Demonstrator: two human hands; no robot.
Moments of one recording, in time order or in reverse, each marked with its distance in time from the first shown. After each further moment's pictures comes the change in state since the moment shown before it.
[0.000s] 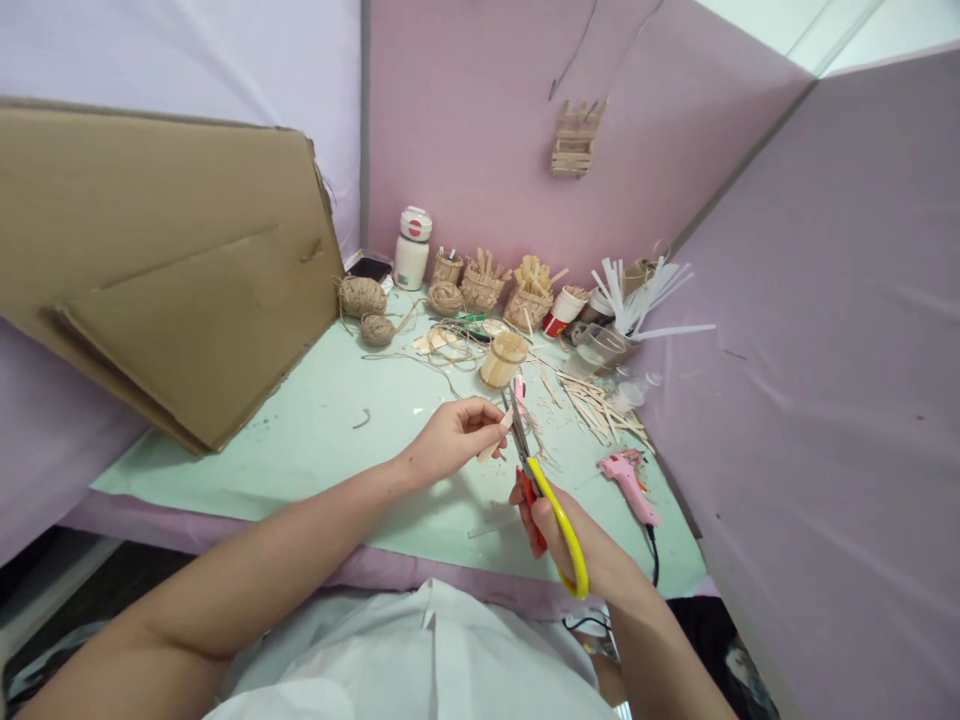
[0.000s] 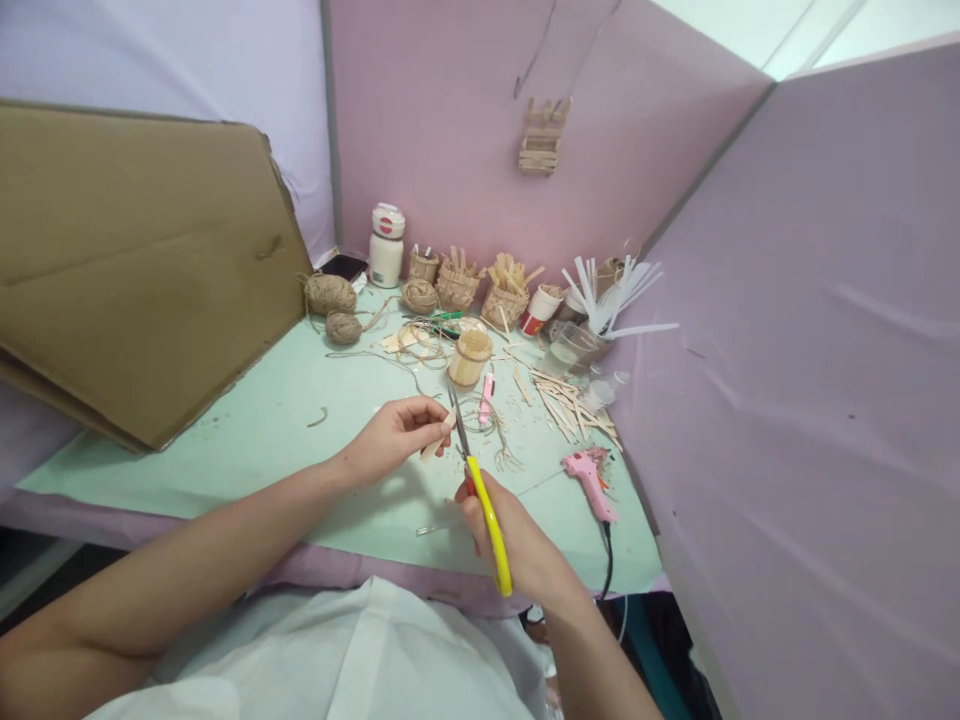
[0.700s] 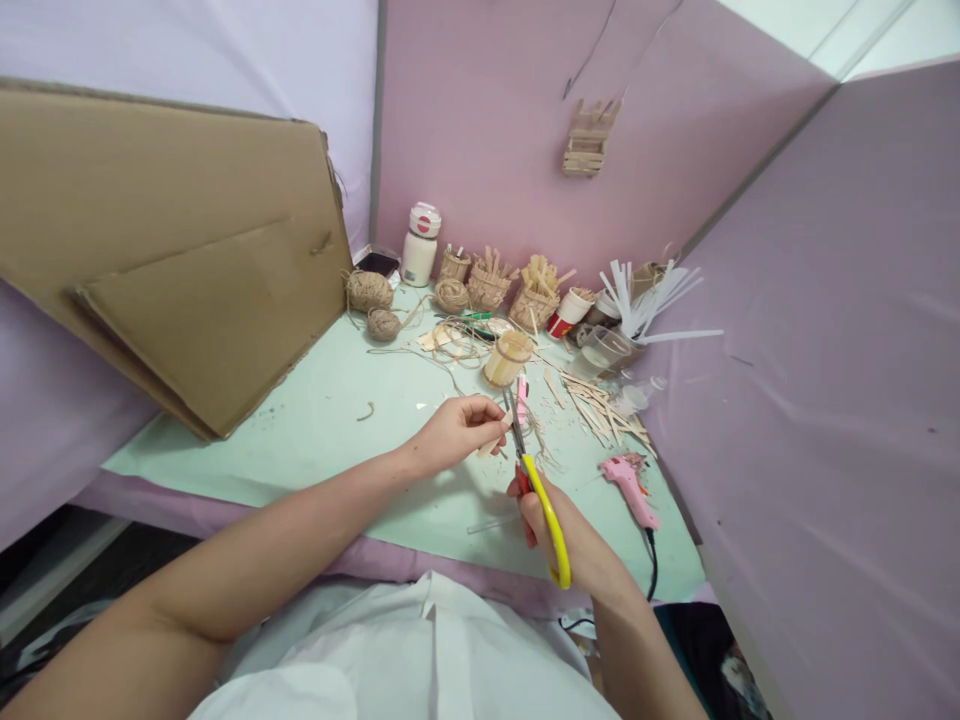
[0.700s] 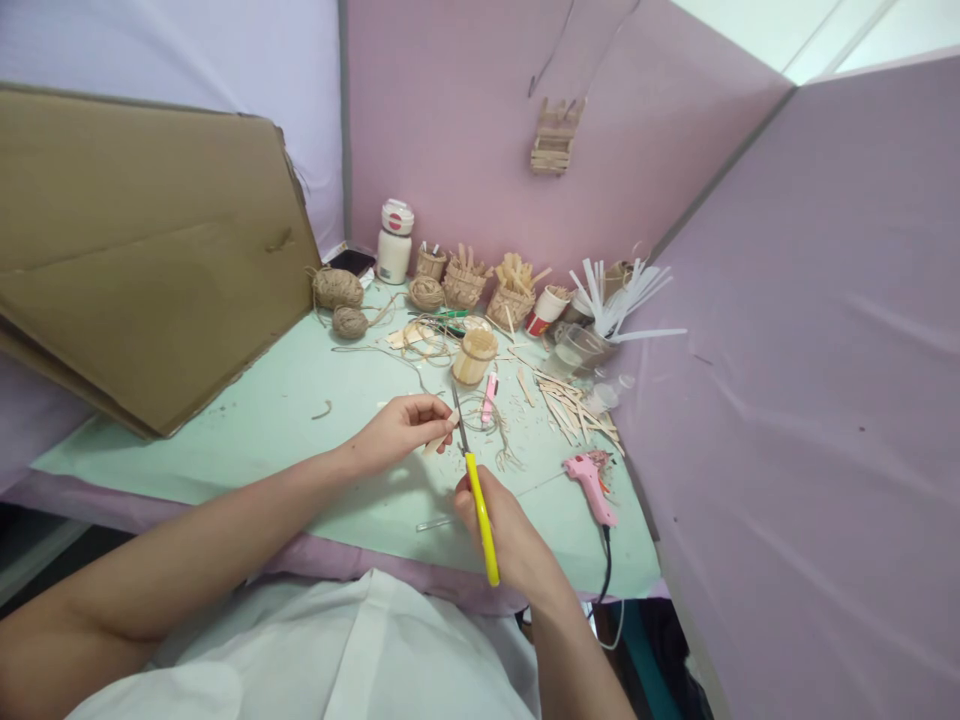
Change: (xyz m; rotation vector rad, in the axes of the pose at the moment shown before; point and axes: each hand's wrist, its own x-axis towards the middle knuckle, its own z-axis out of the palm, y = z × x) left_hand 0.006 -0.007 -0.005 0.068 -0.040 -0.019; right_hand 0.003 -0.005 0.004 -0.074 0.064 0.017
